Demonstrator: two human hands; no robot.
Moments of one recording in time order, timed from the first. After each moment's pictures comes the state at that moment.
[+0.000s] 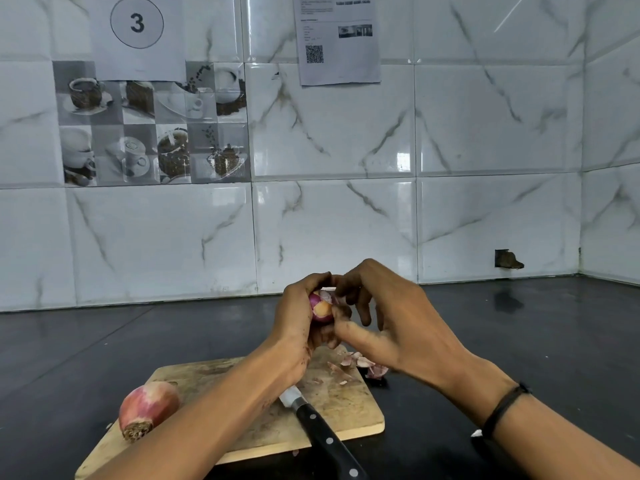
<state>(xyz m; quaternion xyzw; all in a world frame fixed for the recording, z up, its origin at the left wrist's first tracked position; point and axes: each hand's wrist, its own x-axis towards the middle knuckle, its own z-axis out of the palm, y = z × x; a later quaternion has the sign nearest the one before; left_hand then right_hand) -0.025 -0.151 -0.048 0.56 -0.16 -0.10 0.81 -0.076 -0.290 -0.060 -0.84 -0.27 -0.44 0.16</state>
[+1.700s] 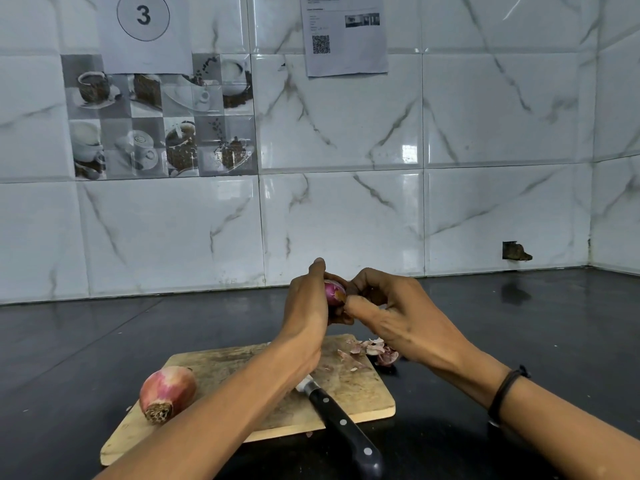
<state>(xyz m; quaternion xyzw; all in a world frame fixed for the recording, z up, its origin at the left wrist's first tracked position) -0.007 -0.158 -0.055 0.63 -0.13 0.02 0.76 -0.076 -0.279 -0.064 -0.86 -0.17 -0.29 0.39</state>
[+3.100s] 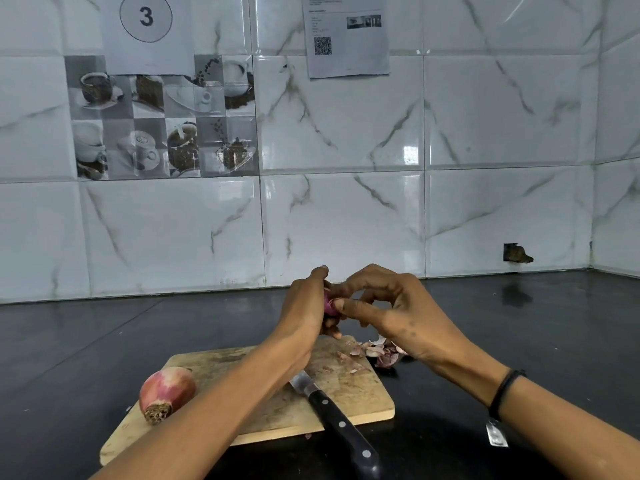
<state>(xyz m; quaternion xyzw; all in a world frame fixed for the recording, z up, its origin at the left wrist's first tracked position) 0.000 -0.151 -0.055 0.68 -0.16 -0.01 0.71 -0.063 -0.285 -0.066 -0.82 -0.20 -0.29 0.45</state>
